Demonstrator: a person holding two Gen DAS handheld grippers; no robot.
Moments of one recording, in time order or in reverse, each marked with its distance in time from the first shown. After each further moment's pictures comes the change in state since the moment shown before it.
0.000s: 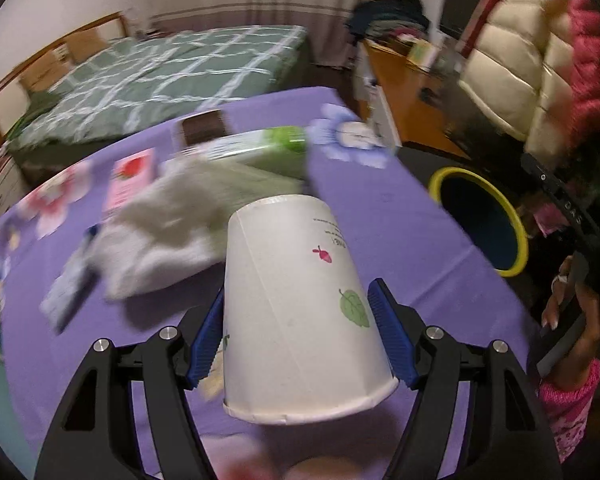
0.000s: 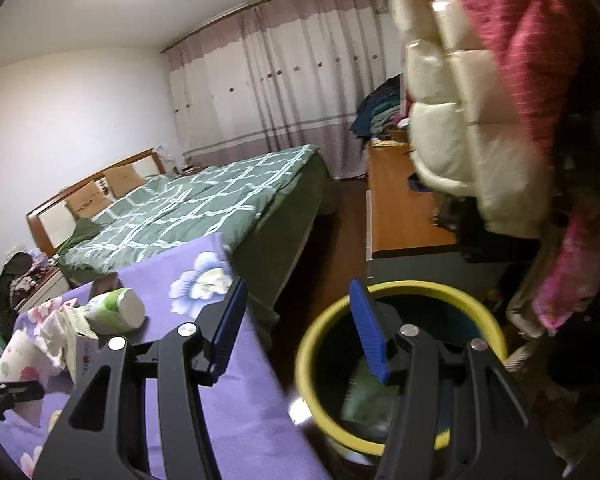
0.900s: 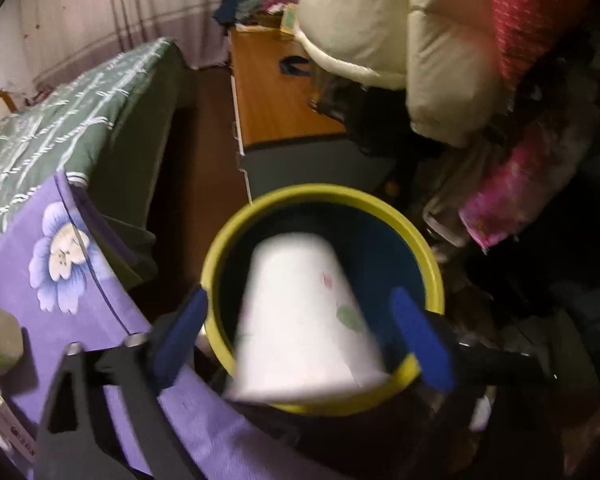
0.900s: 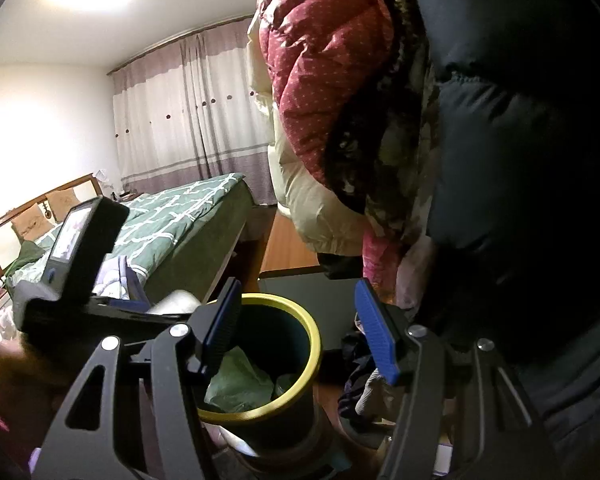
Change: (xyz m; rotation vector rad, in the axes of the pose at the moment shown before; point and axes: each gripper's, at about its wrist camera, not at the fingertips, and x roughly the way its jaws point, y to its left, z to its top) left arm 0.137 -0.278 0.101 0.310 0.033 -0.164; right arm -0.100 -0.121 -0.005 0.037 -0.096 -0.229
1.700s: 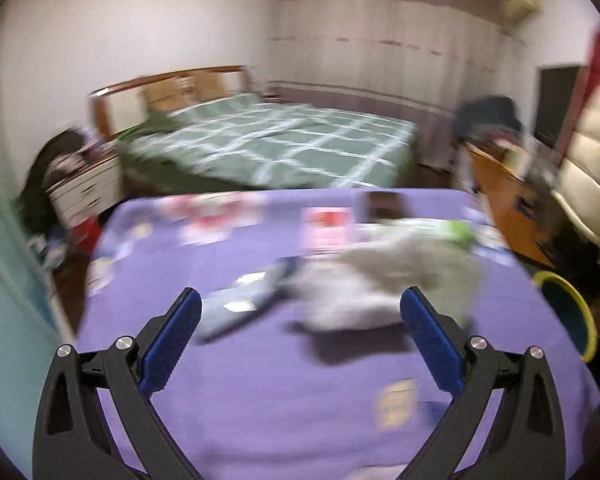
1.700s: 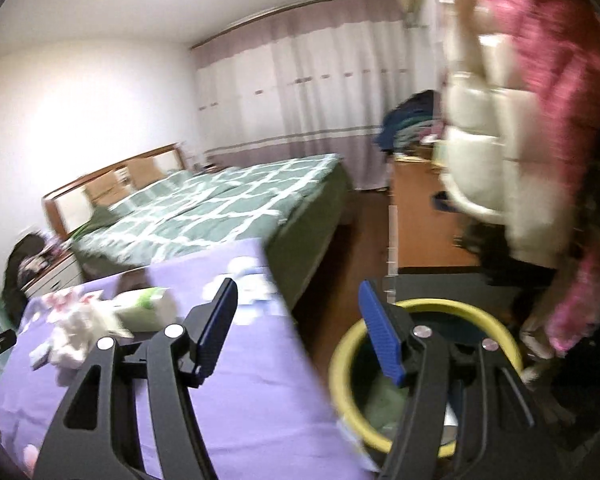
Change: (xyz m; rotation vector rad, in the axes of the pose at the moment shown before) left arm -0.246 0.309 -0.277 -0.576 -0.361 0.553; right arm 0.055 0.202 -0.002 -0.125 0.081 0.332
